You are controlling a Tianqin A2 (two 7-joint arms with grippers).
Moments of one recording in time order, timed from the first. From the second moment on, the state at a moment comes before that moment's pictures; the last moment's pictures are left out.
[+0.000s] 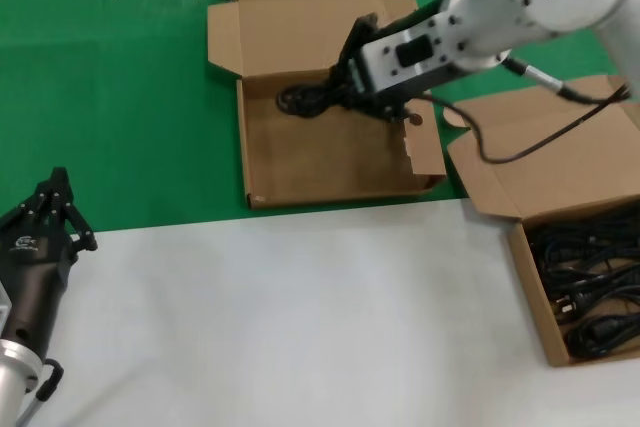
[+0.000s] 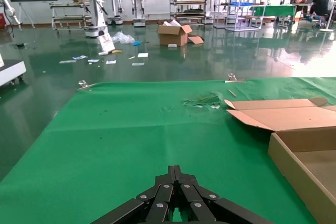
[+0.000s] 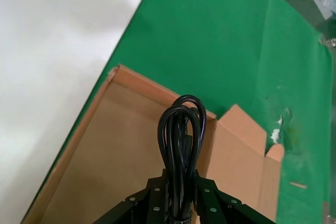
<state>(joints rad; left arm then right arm) 0.00 -0.30 1.60 -1.60 -1.80 0.00 0.00 1.25 0.33 -2.27 1.02 1.01 -1.13 -0.15</state>
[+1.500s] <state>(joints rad) 0.00 -0.30 1.60 -1.60 -1.80 0.00 0.00 0.80 0.39 -1.98 1.49 1.25 -0.80 0.23</state>
